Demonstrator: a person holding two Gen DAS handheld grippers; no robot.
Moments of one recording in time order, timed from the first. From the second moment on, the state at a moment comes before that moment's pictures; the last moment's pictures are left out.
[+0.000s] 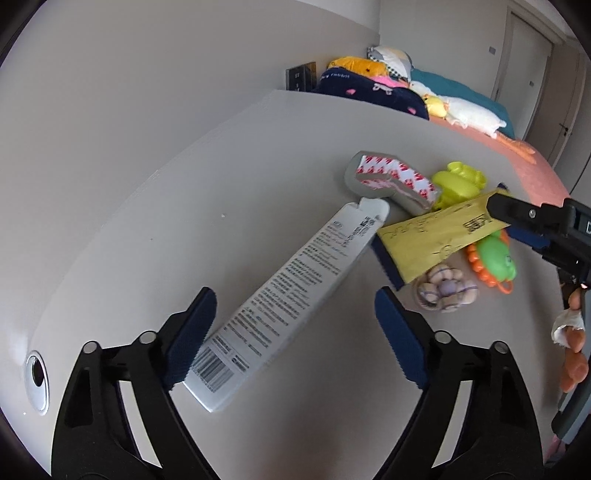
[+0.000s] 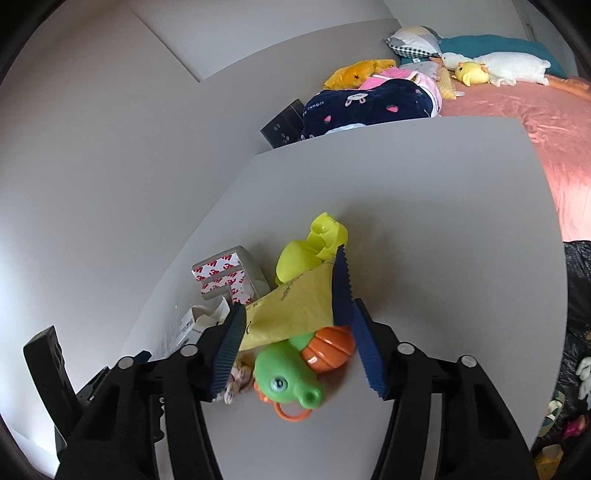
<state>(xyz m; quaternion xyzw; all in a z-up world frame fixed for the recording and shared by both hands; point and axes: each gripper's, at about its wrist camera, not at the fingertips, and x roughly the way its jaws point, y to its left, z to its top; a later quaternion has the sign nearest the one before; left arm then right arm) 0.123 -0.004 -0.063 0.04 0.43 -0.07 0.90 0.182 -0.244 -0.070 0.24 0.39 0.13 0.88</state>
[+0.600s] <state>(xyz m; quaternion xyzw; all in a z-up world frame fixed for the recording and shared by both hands) 0.123 0.004 -0.062 -0.01 0.43 -0.08 0.90 0.174 -0.247 -0.055 0.24 0.33 0.14 0.90</state>
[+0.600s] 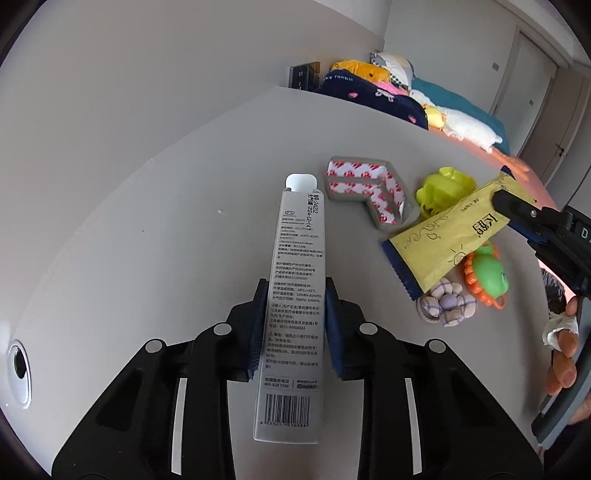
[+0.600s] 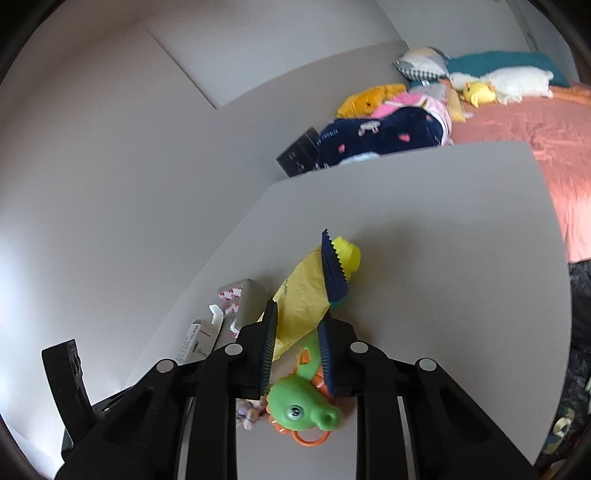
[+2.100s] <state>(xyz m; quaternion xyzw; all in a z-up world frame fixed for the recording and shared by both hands) 0.045 -0.094 0.008 -0.03 0.34 -0.14 0.93 0.052 -0.348 0.029 0.23 0.22 0.11 0.94</state>
